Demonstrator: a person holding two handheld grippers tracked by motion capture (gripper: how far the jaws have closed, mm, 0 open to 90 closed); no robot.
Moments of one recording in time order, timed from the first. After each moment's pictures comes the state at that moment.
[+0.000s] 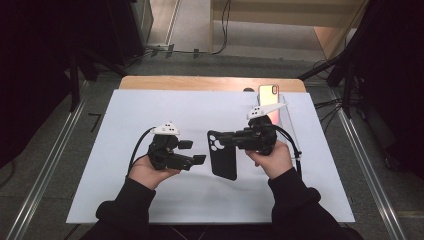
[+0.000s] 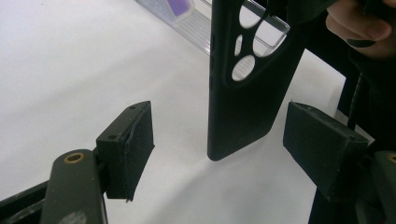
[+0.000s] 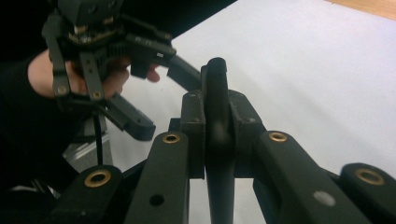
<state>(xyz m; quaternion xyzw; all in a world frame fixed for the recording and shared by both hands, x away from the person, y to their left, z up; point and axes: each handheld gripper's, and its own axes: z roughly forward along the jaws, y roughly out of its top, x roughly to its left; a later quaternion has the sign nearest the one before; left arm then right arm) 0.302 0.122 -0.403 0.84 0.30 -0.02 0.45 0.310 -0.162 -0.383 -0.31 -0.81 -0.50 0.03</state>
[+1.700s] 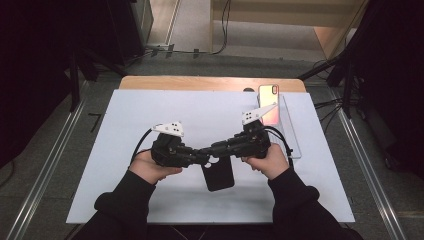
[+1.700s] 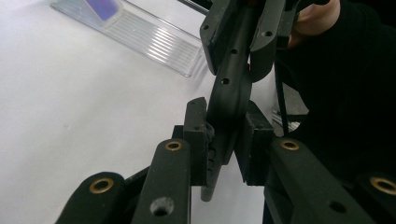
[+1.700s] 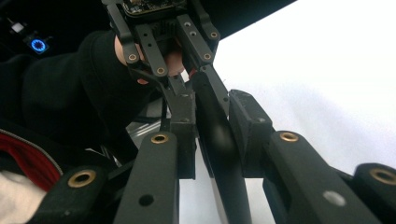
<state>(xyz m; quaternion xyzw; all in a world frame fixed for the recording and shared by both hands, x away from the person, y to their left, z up) 0.305 0.114 -0.393 0.85 0.20 -0.10 0.47 0.316 -0.153 -0.397 -0.21 -0.81 -0.53 0.15</state>
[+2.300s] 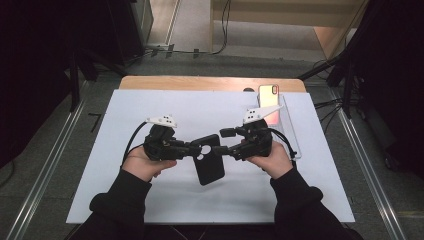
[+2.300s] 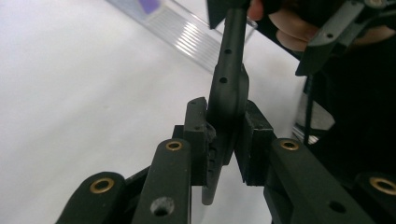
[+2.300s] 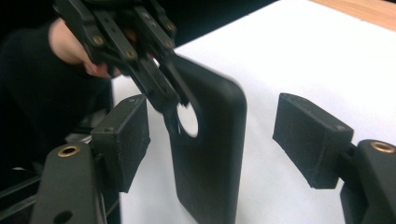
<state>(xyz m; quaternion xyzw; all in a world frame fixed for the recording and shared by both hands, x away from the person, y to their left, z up) 0.312 0.129 -0.380 0.85 0.28 -0.06 0.44 0.310 -0.154 -0.389 -0.26 -0.82 -0.52 0.03</state>
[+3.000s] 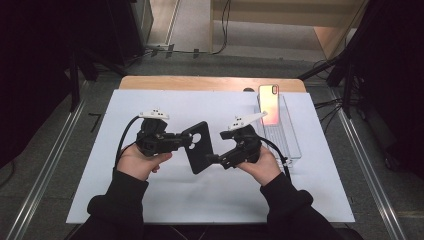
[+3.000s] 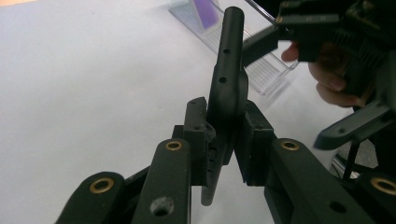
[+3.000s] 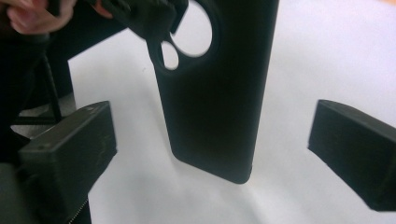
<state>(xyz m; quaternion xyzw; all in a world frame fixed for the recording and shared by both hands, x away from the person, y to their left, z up) 0.314 0.138 -0.368 0.82 0.37 0.00 0.43 0.305 -0.127 -0.407 -0.30 -0.84 -0.46 -0.01</state>
